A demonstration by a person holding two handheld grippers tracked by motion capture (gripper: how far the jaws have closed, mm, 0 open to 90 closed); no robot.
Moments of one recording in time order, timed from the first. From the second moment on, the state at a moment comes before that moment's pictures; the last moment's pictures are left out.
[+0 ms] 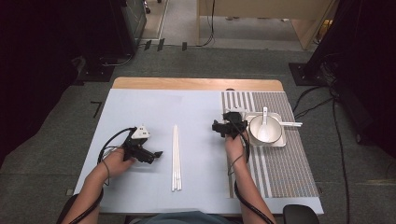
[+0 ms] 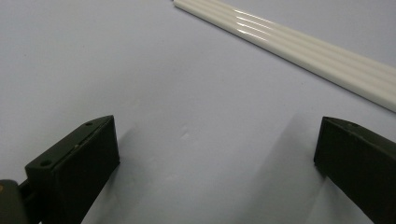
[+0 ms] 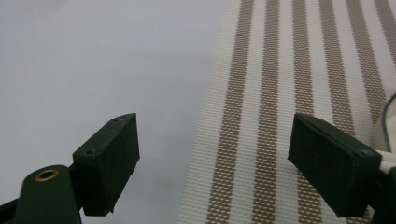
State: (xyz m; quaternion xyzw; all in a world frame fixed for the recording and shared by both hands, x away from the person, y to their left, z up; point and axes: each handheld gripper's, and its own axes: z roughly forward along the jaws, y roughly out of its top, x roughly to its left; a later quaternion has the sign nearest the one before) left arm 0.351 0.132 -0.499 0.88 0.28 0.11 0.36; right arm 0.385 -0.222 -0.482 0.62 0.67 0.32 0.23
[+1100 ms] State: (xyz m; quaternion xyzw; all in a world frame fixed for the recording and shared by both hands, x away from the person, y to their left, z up) left arm 0.351 0.132 -0.499 0.88 0.28 0.11 0.36; right arm 0.343 -0.183 -0.501 0.48 0.78 0.35 0.19
